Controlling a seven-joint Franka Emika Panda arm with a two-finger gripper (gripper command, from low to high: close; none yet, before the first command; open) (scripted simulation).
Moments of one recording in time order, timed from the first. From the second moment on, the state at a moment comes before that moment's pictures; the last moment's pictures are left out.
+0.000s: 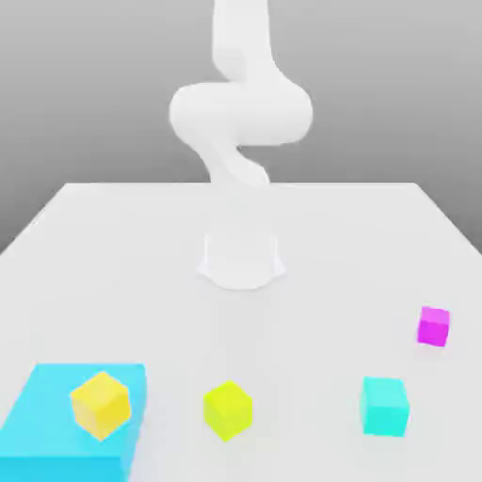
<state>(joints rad) -0.01 -0.71 0.01 -2.34 -0.05 2.35 0.76</state>
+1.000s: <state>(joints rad) -0.03 0.33 -0.01 -2.68 0.02 3.01 0.05</state>
